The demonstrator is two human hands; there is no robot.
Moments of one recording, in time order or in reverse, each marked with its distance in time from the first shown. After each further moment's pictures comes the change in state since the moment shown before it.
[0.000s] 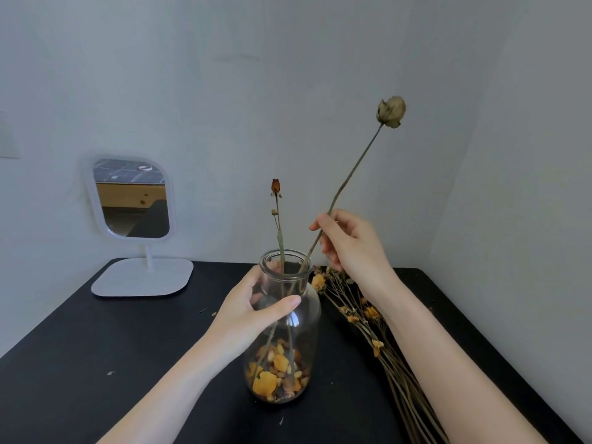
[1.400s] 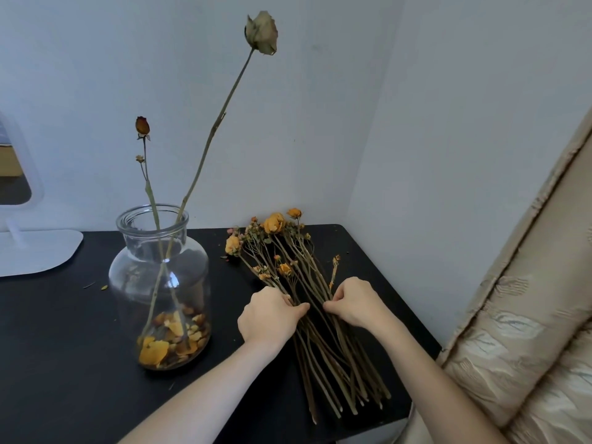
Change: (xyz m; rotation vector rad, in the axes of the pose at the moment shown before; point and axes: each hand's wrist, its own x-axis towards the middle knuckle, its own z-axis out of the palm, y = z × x) left_hand 0.015 -0.051 0.192 0.657 0.001 -0.364; right_hand -0.079 0.140 -0.145 -0.909 -0.074 0.654
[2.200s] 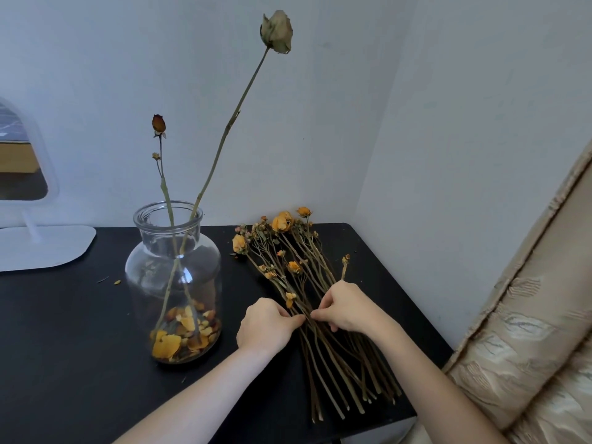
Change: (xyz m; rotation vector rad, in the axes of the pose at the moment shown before) left_hand -0.007 -0.023 -0.011 -0.136 -0.169 -0.043; right_hand -0.018 -0.028 0.007 -0.038 -0.138 -0.118
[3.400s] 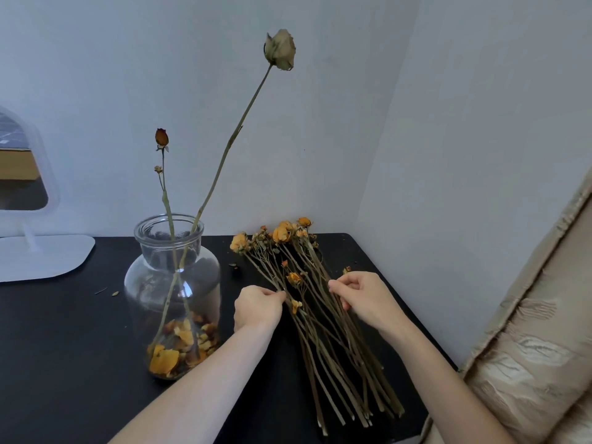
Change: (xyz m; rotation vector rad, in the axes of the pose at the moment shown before) left_hand 0.036 0.015 -0.009 -0.402 0.204 -0.209; right_hand -0.003 0.012 -0.023 0.476 0.282 -0.107
